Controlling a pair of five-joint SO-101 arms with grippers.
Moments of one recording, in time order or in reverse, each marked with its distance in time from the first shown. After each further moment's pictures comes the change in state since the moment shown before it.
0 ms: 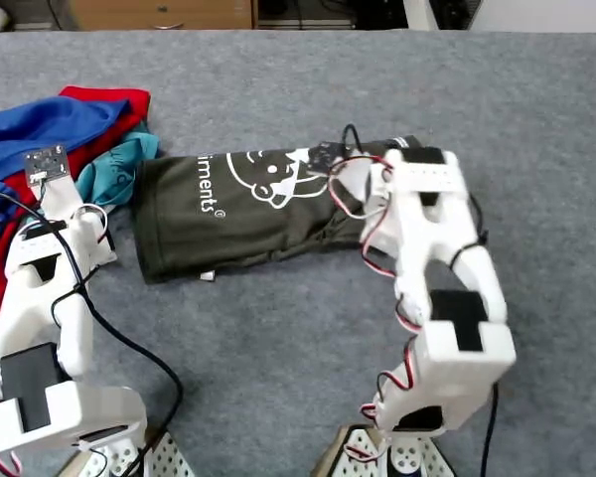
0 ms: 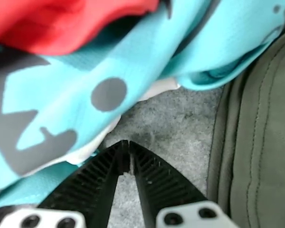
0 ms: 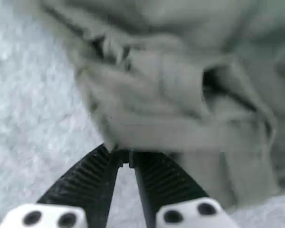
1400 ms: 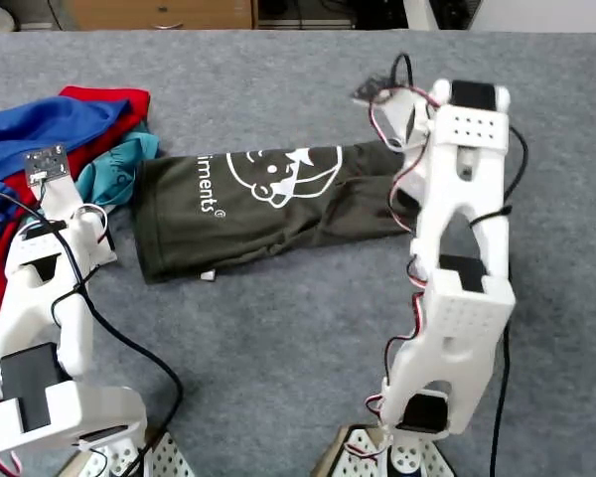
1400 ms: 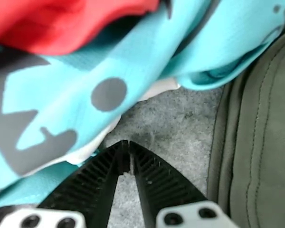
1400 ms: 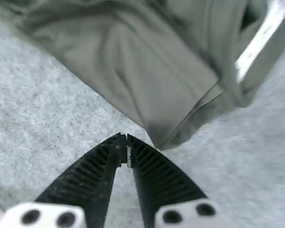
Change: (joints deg) left arm 0.0 0.0 0.0 0.0 0.0; right arm 9.1 16.0 -39.5 26.0 -6.6
